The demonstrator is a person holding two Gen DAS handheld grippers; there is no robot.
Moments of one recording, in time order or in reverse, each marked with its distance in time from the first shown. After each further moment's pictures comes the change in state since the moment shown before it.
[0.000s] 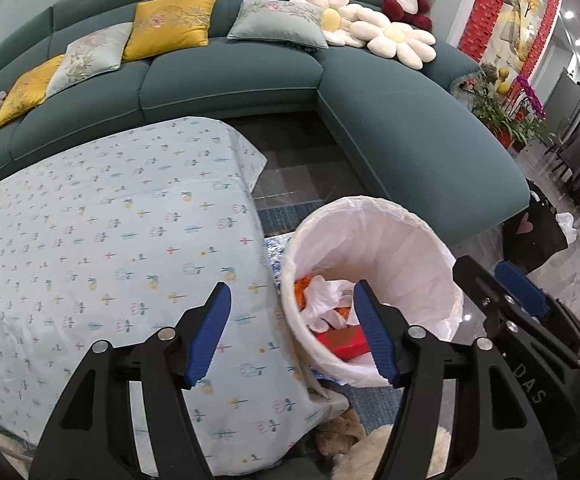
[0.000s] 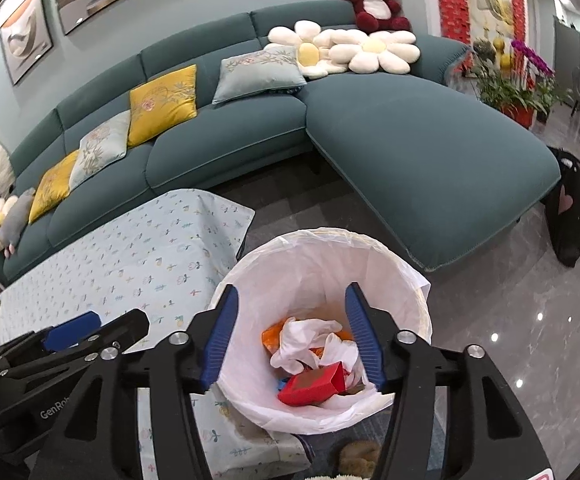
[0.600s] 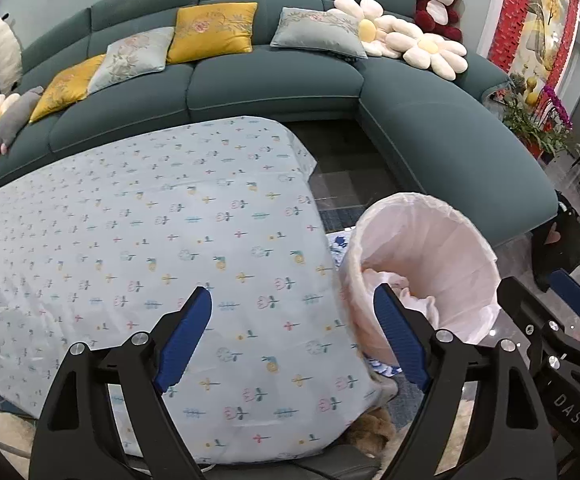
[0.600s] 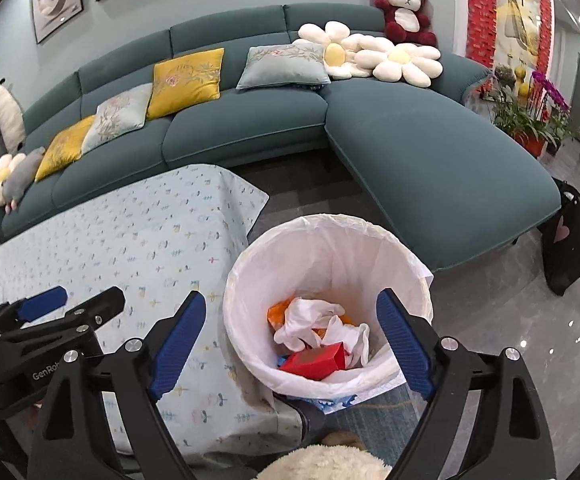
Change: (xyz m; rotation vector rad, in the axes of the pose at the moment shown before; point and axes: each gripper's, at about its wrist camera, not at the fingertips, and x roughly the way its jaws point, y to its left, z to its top) left arm -0.026 0.044 -0.031 -0.033 -0.043 0.124; right arm -0.028 0.032 -0.020 -0.132 0.017 -0.020
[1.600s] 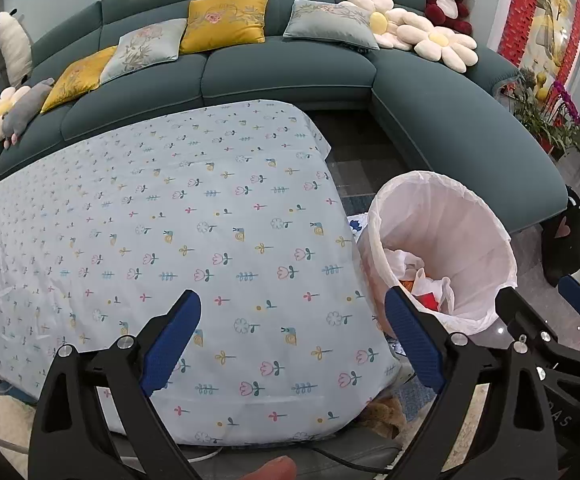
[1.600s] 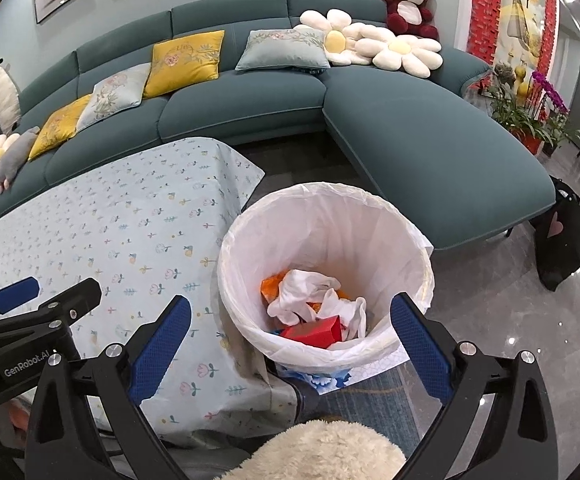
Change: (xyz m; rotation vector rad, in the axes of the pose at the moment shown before) left arm -0.002 0.008 -0.026 -0.011 0.022 0.035; right arm 0.007 0.008 -0.030 -0.027 0.041 -0.033
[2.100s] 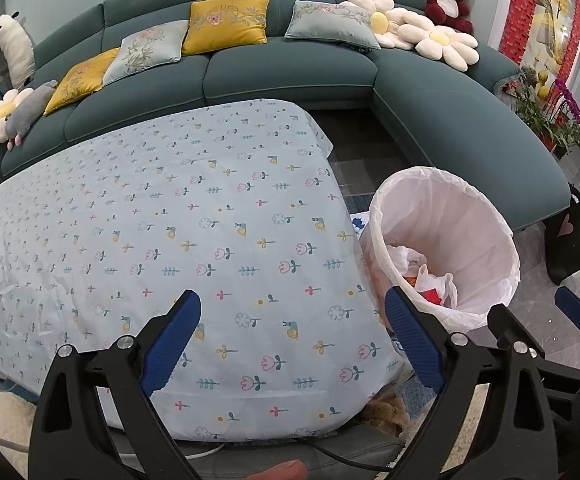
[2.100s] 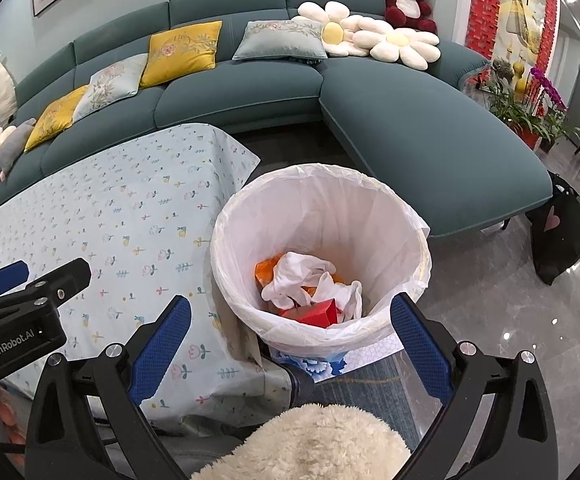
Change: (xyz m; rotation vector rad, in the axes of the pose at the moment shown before) left arm 0.000 -0.002 -0.005 0.003 -0.002 0.013; right arm 0.004 -0.002 -0.017 -0.007 0.031 -0.015
